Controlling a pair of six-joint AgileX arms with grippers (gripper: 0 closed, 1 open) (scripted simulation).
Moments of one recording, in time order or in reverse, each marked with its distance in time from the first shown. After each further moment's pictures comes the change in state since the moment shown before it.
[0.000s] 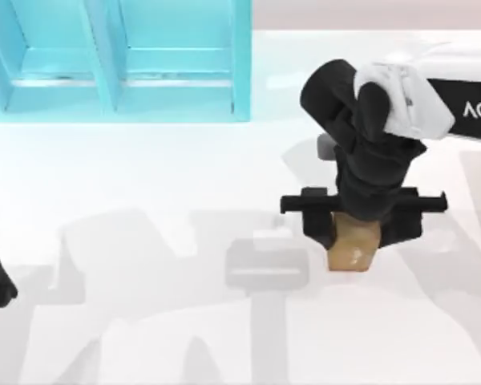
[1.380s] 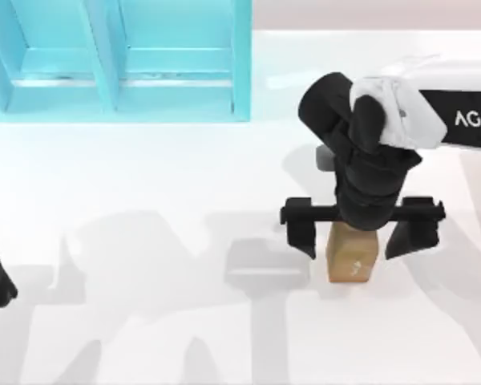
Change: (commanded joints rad) left arm 0.000 0.000 0.000 0.000 0.000 0.000; right arm 0.002 0.017 -0.023 0.027 0.000 0.001
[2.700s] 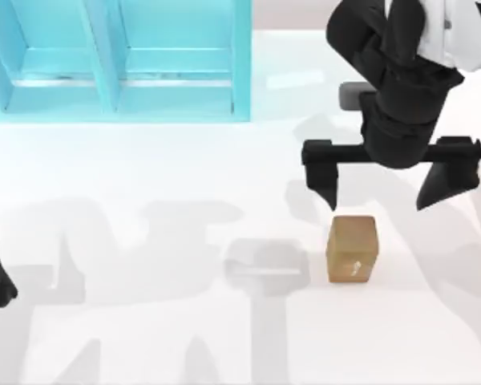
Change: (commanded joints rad) left arm 0.000 0.000 0.000 0.000 0.000 0.000; right arm -0.067 -0.055 0.247 -0.315 -0.001 -0.068
